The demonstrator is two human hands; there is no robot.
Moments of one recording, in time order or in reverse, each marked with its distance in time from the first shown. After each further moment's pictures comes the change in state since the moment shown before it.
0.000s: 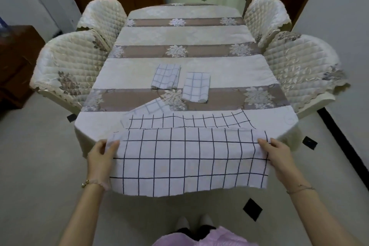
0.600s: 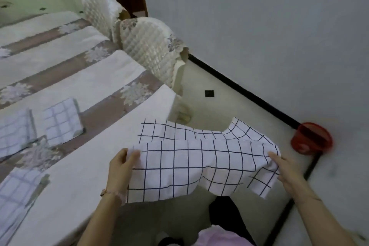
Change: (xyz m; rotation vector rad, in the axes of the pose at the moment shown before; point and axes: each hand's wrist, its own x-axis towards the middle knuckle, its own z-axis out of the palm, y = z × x) left_hand -0.108 0.034 0.263 0.267 -0.876 0.163; right_hand -0.144 0.139 -0.226 0.337 0.767 0.383
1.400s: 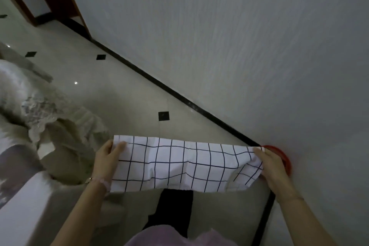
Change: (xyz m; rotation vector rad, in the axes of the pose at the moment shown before) left_hand 0.236 0.155 0.340 0.022 -0.119 0.017; right_hand 0.305 -0.177 -0.116 0.056 0.126 -0.038
